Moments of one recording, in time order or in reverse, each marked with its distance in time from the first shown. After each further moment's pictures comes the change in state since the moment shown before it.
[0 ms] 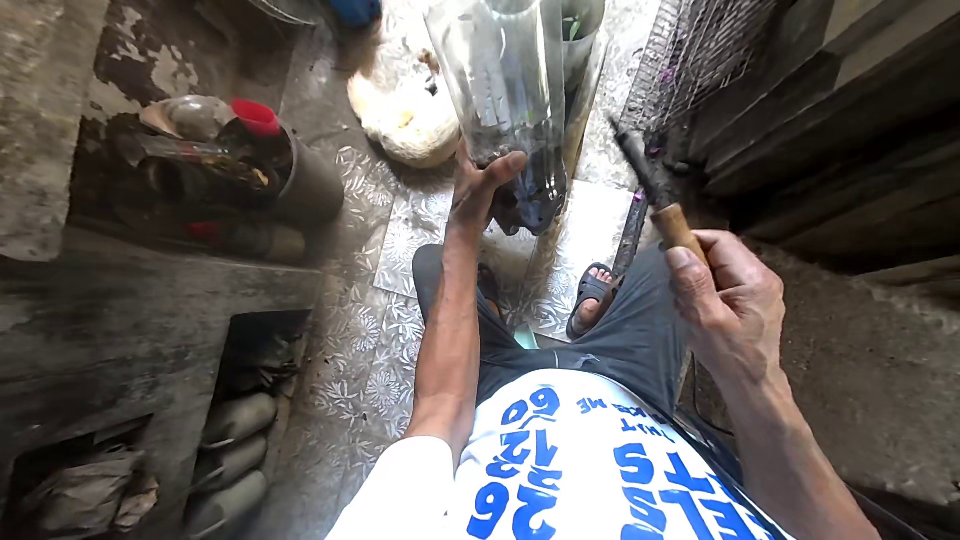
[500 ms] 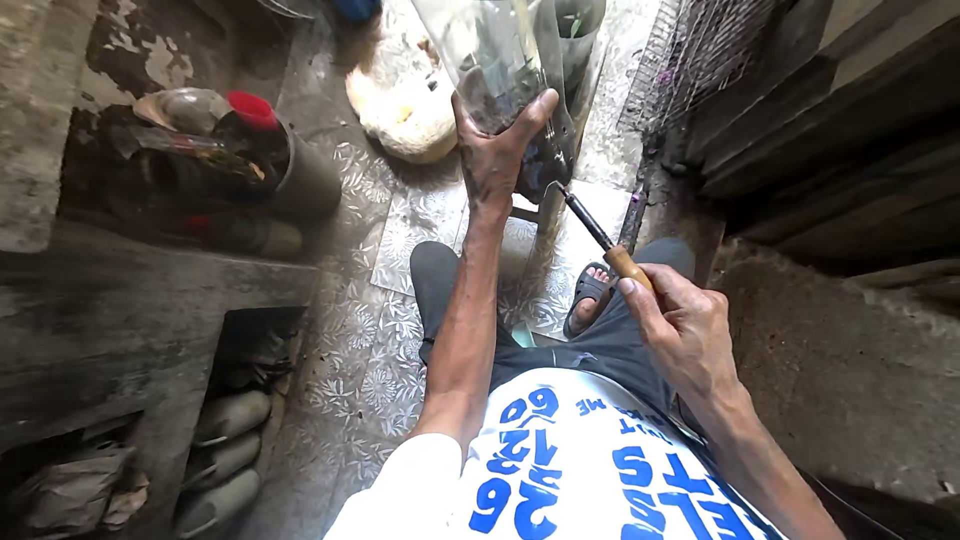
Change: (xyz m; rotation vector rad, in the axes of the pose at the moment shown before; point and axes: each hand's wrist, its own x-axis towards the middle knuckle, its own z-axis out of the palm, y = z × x) left_hand 0.026 0.009 0.040 0.155 0.281 0.139; right_hand -0.021 0.007 0.022 -0.185 -0.045 -0.085
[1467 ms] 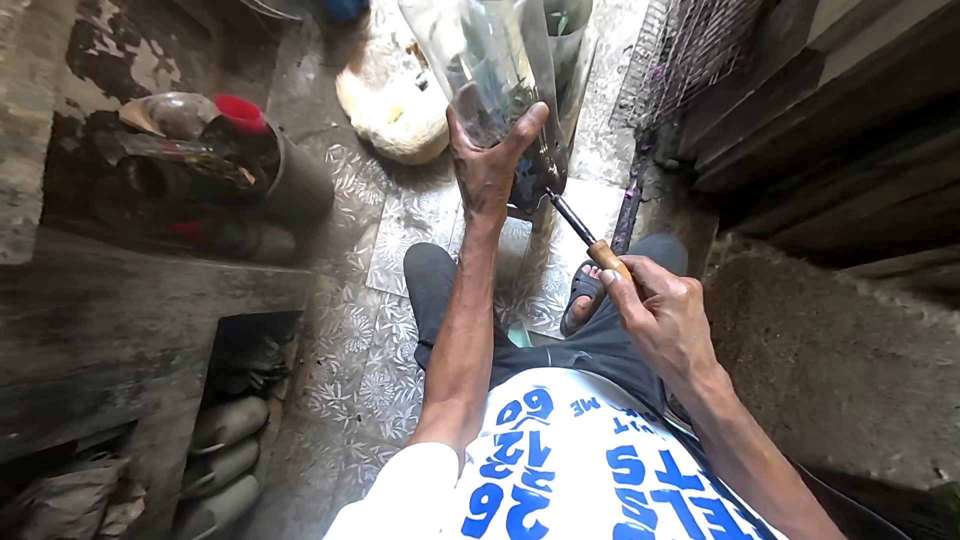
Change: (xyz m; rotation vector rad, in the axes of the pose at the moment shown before) left_hand -0.008 -0.014 0.000 -0.010 -0.001 0.041; right_hand 0.010 0.006 0.008 -0.009 -0.035 0.038
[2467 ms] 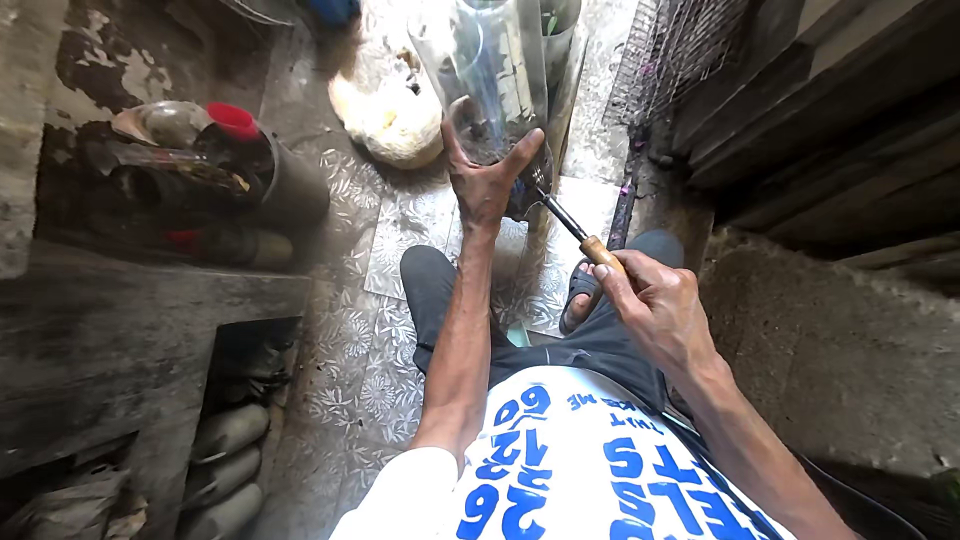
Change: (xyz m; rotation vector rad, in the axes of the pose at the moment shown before) left_hand -0.011 -0.010 -0.007 0.115 -0.012 0.074; right_hand 0.005 -0.001 -0.003 -0.030 -0.038 0.049
